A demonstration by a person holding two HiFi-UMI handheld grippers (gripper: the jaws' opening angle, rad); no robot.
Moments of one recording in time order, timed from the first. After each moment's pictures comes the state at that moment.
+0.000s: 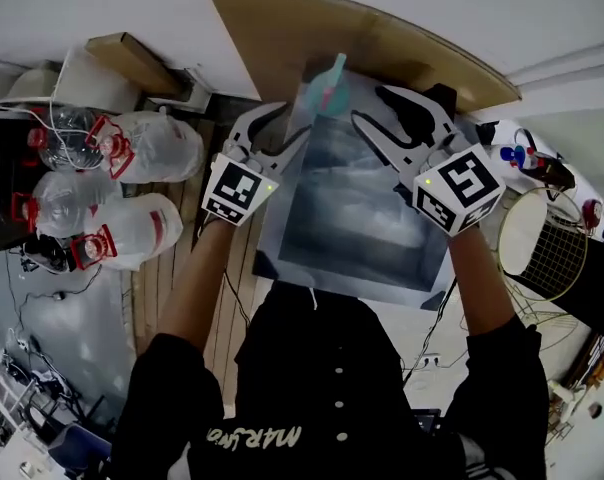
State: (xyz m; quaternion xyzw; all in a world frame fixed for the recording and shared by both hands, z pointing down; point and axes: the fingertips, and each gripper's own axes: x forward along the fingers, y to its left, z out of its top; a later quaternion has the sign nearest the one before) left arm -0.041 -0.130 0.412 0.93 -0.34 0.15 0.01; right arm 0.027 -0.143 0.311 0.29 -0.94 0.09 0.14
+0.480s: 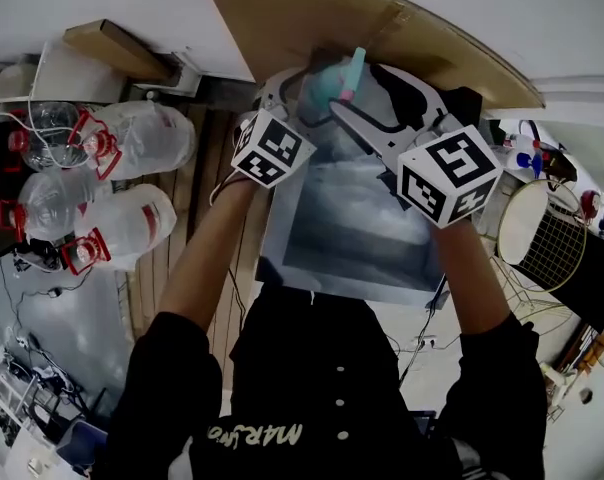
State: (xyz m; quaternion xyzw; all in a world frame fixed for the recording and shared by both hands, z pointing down) left arm -0.005 -0.190 0.491 0.93 -0.29 0.22 0.05; right arm -0.012 -0.185 0.358 0.32 -0.92 0.17 0.17
